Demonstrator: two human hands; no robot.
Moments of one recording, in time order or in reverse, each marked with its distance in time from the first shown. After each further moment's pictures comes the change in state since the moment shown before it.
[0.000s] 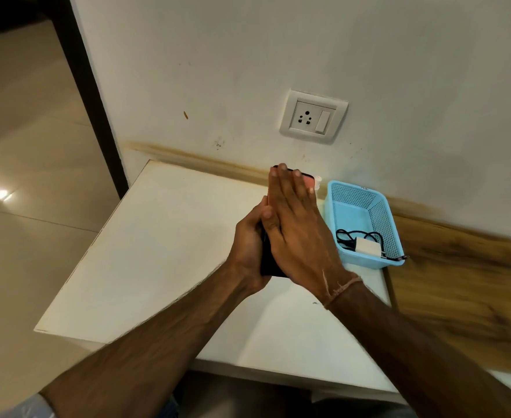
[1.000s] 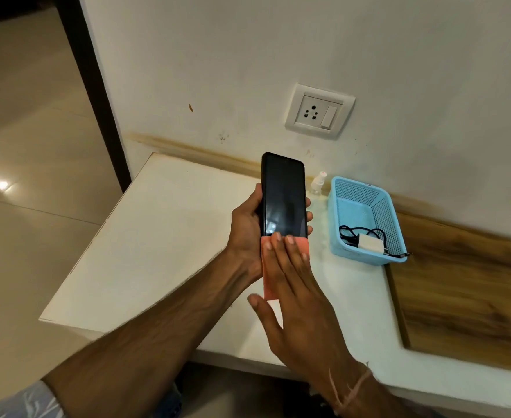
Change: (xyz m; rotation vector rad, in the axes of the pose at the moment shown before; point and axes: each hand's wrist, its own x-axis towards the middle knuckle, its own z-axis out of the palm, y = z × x) left_hand 0.004 0.013 0.000 -0.226 -0.088 -0.137; right_hand -0.104 -0.024 0.026 -0.024 0.063 -0.067
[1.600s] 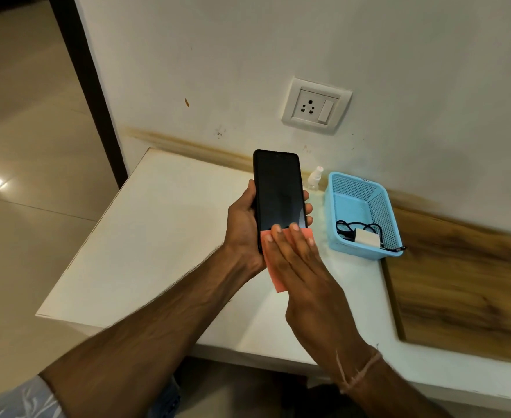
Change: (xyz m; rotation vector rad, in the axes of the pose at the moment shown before) left_hand -0.002 -0.002 0.002 0.002 0.014 0.035; right_hand 0.016 0.021 -0.017 -0.142 0.004 -0.174
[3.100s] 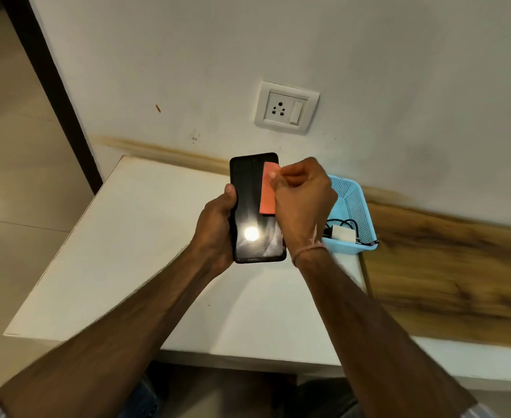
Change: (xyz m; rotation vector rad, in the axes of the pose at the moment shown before) left_hand -0.002 0.008 -0.002 0.347 0.275 0.167; right_hand 0.105 0.034 -0.030 0.626 0.532 0.862
